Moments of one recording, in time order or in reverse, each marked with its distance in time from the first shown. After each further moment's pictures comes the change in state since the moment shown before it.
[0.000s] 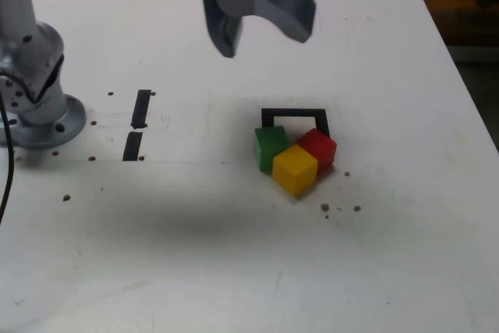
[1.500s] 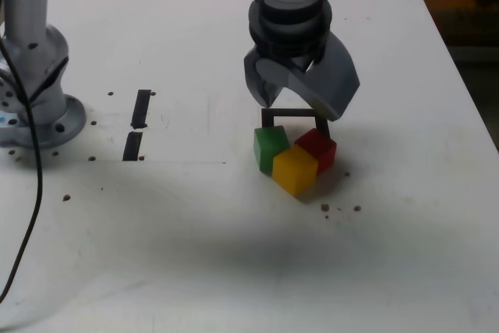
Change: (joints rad) arm -0.187 0.214 -0.006 -0.130 0.107 0.175
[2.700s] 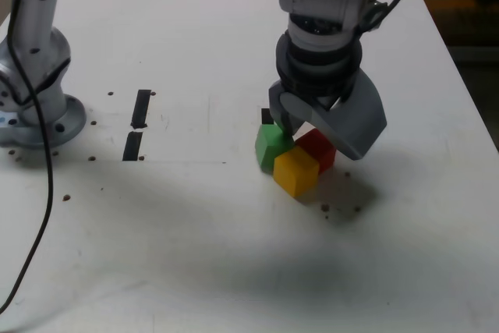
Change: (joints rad) arm -0.083 0.127 -0.101 -0.003 0.015 0.025
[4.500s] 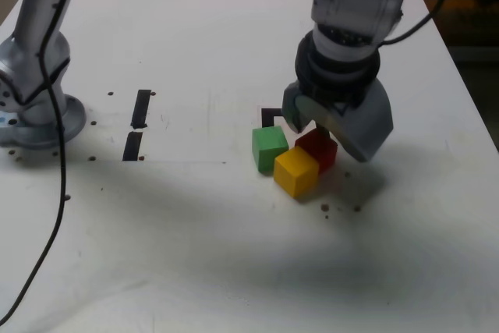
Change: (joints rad) arm 0.024 0.103 -0.132 0.108 0.028 0.008
